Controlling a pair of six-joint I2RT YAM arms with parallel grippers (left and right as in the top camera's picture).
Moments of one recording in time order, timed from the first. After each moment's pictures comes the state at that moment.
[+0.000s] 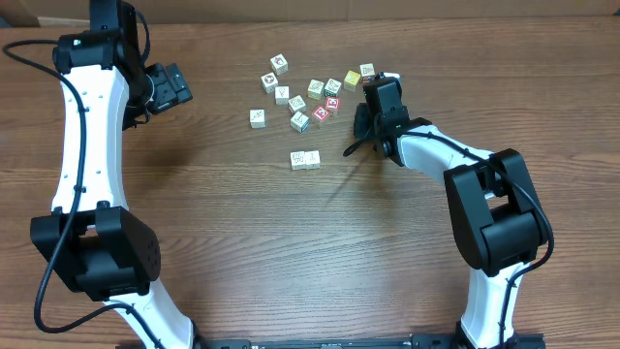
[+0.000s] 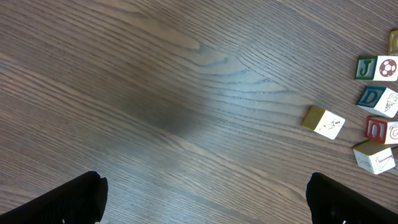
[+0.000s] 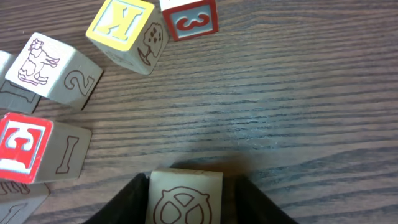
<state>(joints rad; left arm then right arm) 0.11 1.96 1.96 -1.28 -0.03 -0.37 0.34 2.10 1.28 -0.08 0.16 0.38</state>
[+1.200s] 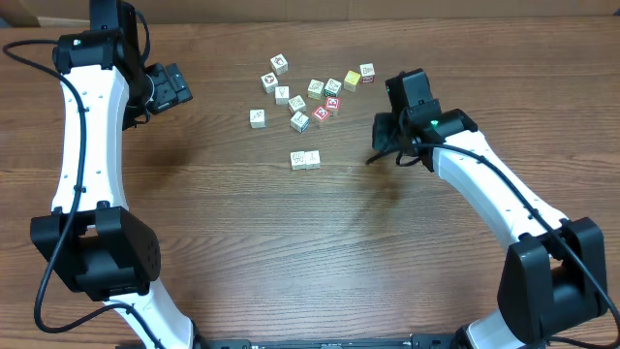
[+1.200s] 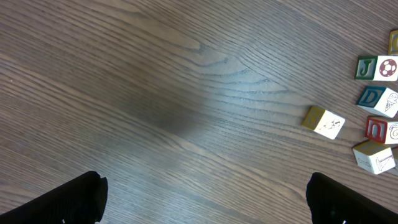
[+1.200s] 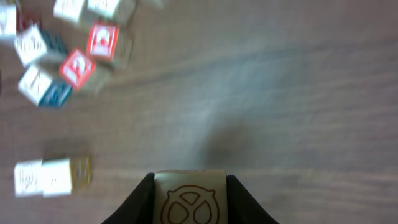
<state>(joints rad) 0.11 1.96 1.96 -1.28 -0.03 -0.37 0.33 1.73 1.28 -0.64 0.03 0.39</state>
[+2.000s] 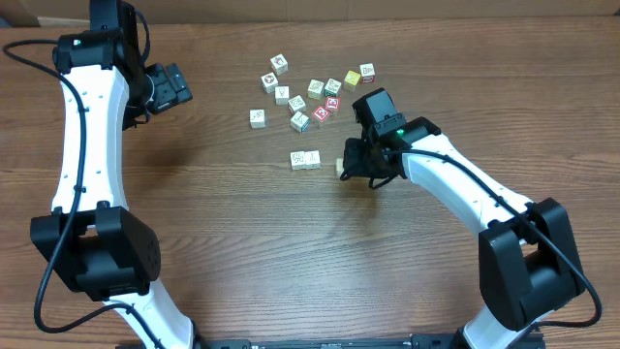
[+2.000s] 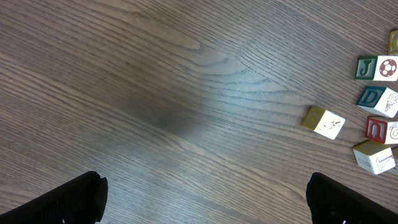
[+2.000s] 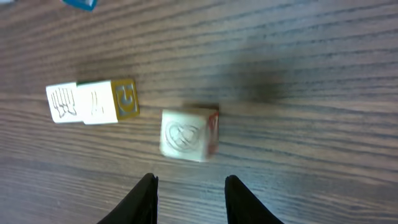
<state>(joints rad) 0.11 1.96 1.96 -1.28 -0.03 -0.37 0.45 1.82 1.27 -0.67 -0.12 0.51</state>
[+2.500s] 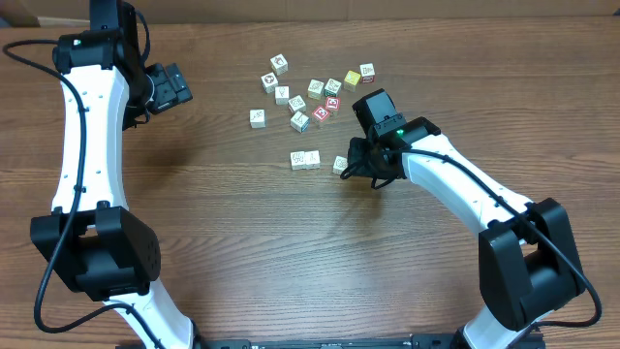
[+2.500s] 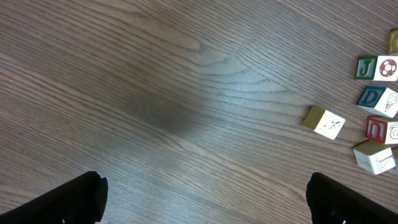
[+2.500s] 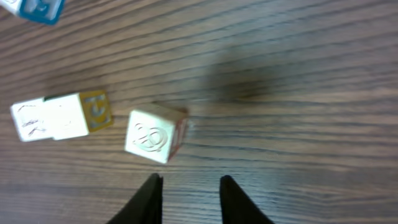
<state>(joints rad) 0.11 1.96 1.96 -1.28 -0.03 -0.37 0.45 1.82 1.27 -0.72 -0.02 0.57</state>
